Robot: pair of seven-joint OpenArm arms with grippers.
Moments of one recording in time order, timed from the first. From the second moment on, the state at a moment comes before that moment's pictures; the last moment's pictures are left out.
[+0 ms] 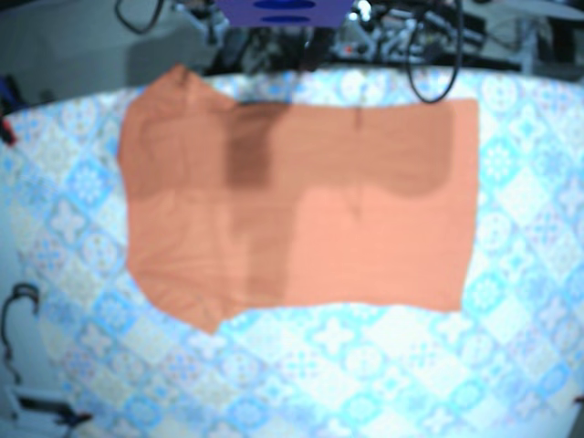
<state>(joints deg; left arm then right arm) 5.6 -0.8 -0.8 6.4 5.5 4.8 -1.6 -7.8 -1.3 -0.2 2.6 -1.8 1.2 9.2</state>
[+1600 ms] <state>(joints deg) 74.1 -37.1 -13.0 100.7 31.8 3.6 11.5 -72.5 18.7 25.9 100.1 -49.4 -0.8 12.0</state>
